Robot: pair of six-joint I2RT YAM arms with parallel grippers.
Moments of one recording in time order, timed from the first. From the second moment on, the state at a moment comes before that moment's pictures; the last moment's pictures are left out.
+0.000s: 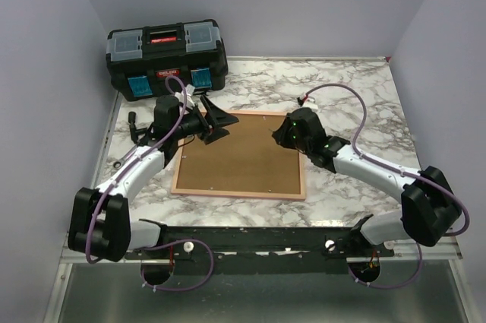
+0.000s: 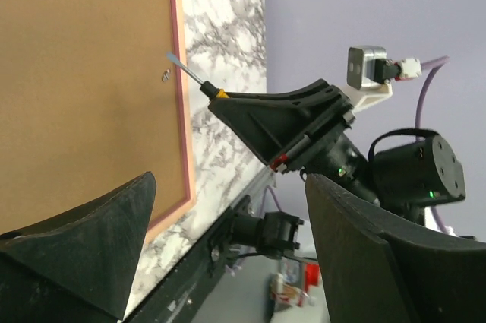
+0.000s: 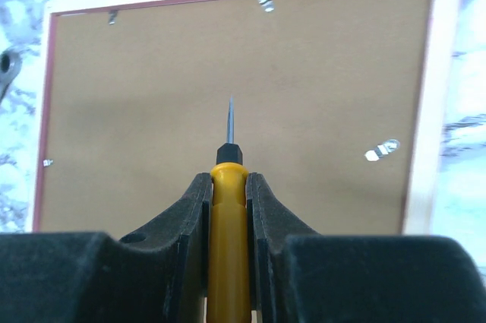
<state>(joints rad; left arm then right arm) -0.25 1.31 0.75 0.23 0.73 -1.13 0.69 1.39 0.85 -0.03 0.25 0.67</state>
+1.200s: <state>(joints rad) -0.41 1.20 1.22 -0.33 0.43 -0.43 0.48 1.82 1.17 -0.08 0.01 0.48</state>
